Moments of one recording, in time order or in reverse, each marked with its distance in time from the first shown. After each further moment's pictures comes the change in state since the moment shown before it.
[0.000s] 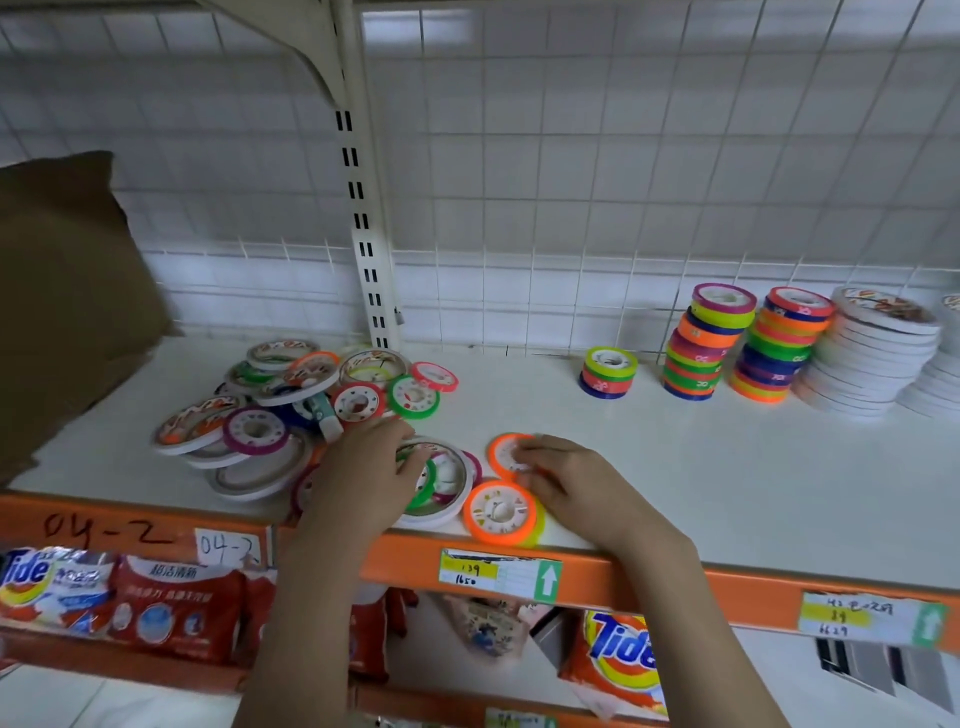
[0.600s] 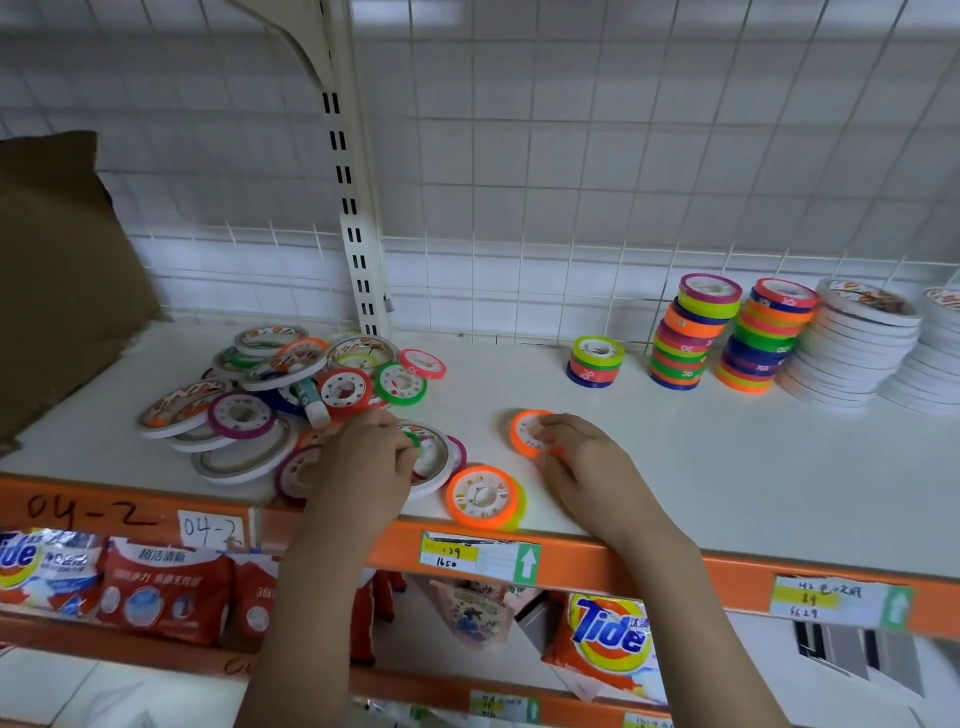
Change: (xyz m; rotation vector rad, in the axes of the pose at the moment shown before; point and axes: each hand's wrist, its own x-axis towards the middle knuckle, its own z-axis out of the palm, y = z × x) left_hand -0.009 0.011 0.009 0.028 0.000 -0.024; right_hand -0.018 0.014 -0.006 -0.045 0.185 0.057
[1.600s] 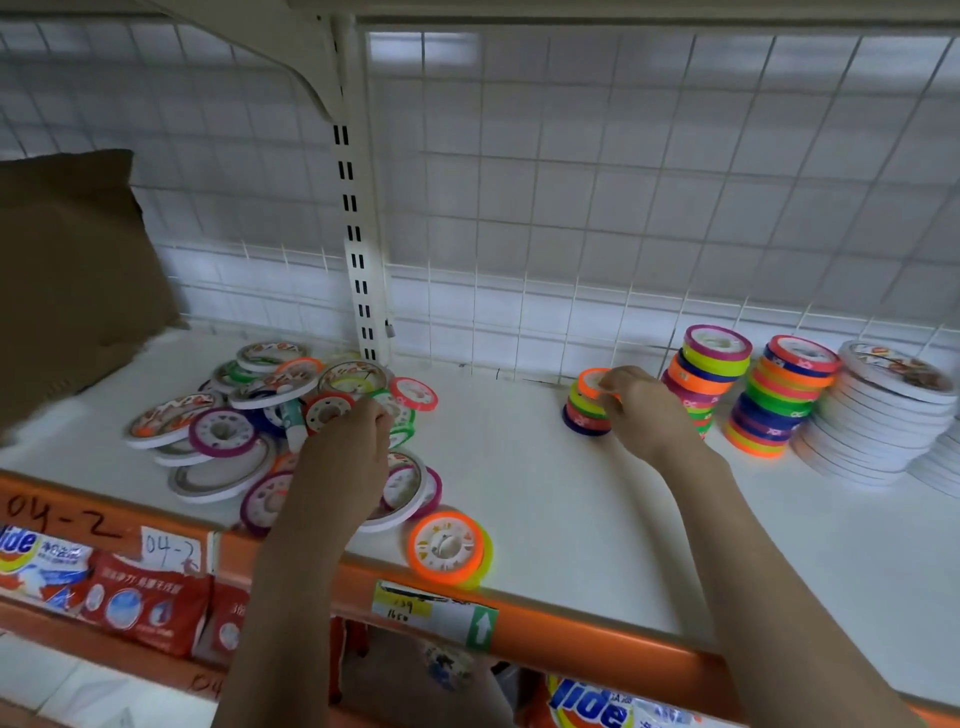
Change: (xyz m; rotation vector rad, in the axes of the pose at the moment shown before) left_hand 0.029 0.026 -0.002 0.000 0.198 -0.109; right_hand 0.100 0.084 -0.055 -0.182 0.000 0.136
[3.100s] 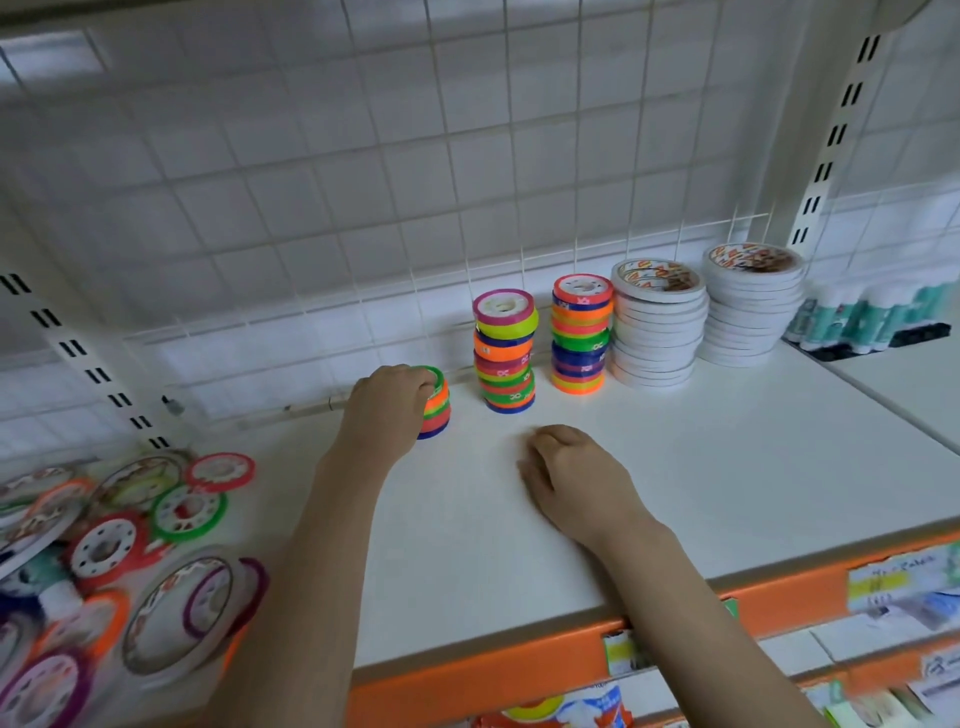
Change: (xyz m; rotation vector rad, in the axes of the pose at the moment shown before) left_hand 0.081 0.162 0.109 0.061 -0.256 0.507; right_hand -0.109 0.061 -0.003 -0.006 -0.058 0.205
